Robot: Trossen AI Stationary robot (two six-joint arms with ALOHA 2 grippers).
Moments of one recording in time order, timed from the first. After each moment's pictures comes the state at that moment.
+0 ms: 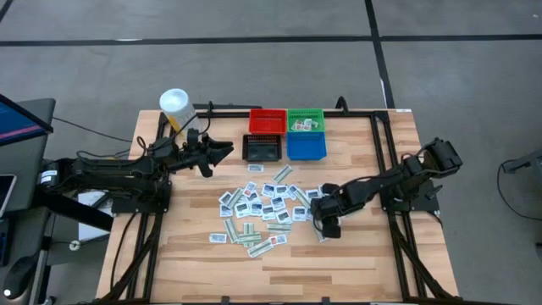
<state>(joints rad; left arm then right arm) 0.21 0.85 0.32 0.67 -0.01 -0.53 0.30 1.65 0.76 -0.48 0.05 0.37</state>
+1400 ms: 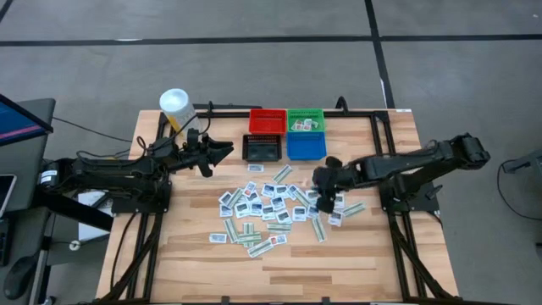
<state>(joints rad) 0.21 0.85 0.32 0.67 -0.01 -0.56 0.11 1.26 0.76 -0.44 0.21 0.30</state>
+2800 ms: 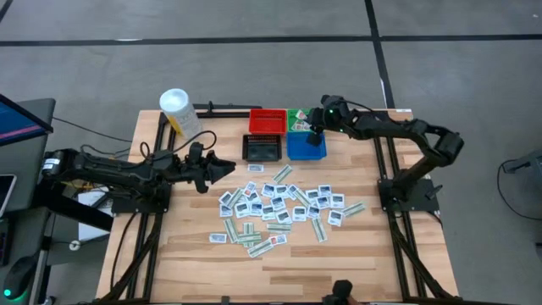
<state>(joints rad) -0.03 0.85 0.32 0.67 -0.09 -0.68 -0.66 1.55 0.80 0.16 0.00 -0.48</state>
